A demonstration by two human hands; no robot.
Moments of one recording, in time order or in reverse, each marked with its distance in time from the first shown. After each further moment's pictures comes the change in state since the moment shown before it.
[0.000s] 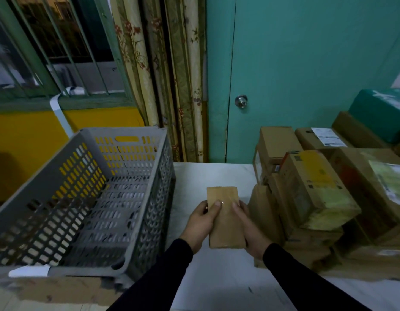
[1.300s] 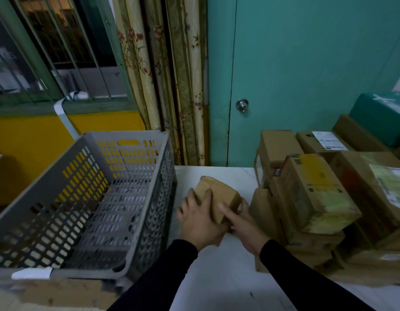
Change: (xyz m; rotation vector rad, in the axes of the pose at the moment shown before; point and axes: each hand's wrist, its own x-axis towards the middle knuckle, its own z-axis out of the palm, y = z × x) left_hand -0.005 0.021 -0.003 1.171 0.197 0.215; right_hand 0.007 -0.015 0.010 -0.097 0.040 -0.052
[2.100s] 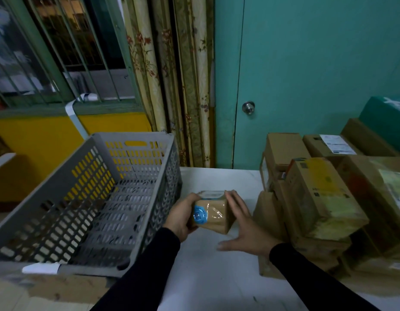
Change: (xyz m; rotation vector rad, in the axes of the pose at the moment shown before) left_hand 0.022 -0.027 -0.020 -1.372 -0.139 -0.622; right_hand -0.013 -0.014 -0.017 -0.957 -0.302 -0.419
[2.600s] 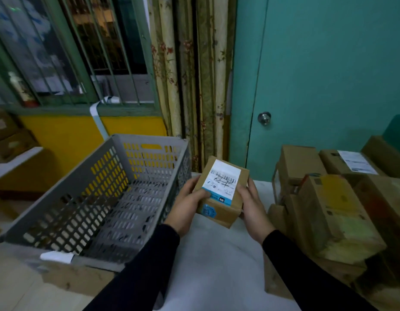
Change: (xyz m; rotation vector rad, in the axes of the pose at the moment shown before) left_hand -0.030 0.032 -0.003 0.061 -0.143 0.492; right_hand 0.050 -0.052 -0.022 0.929 0.419 0.163
